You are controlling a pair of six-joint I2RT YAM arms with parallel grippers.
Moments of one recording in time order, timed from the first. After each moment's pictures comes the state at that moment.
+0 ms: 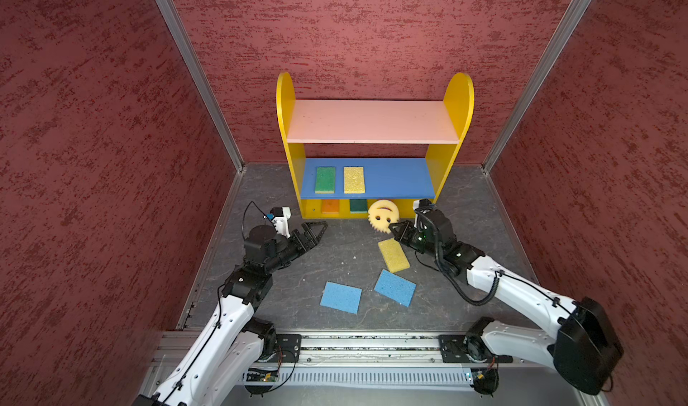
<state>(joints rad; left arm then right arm) -0.26 0.71 0.55 -0.16 0.44 -0.94 0.60 1.18 0.75 -0.05 -0.08 0.95</state>
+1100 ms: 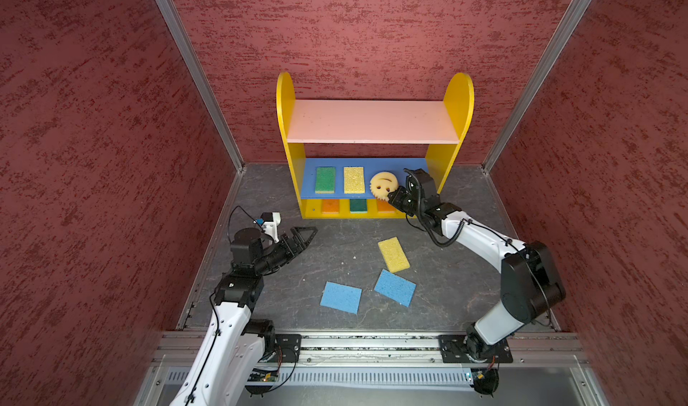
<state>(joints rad) -0.05 0.66 0.53 -0.28 0.65 -0.87 0.43 1.64 1.16 -0.07 -0.09 0.89</state>
